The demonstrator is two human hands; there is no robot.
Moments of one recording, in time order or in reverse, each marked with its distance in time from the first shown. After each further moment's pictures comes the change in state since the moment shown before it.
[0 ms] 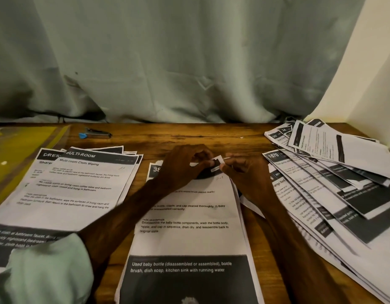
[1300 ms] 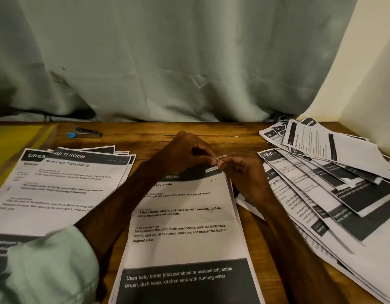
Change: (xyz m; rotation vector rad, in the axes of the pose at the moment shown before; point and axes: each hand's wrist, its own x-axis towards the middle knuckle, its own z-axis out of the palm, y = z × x) left_hand 0.039 -0.009 -0.010 -0.179 -0.177 0.322; right_hand -0.001 0.001 0.001 0.253 -0.015 0.115
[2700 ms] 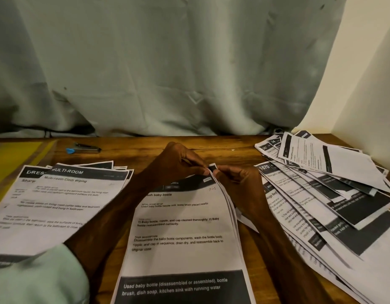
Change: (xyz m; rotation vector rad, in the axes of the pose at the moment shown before) left_hand -0.003 -0.005 -0.016 -0.037 0.067 0.049; right_hand -0.007 -0.022 -0.001 -0.008 0.095 -0.071
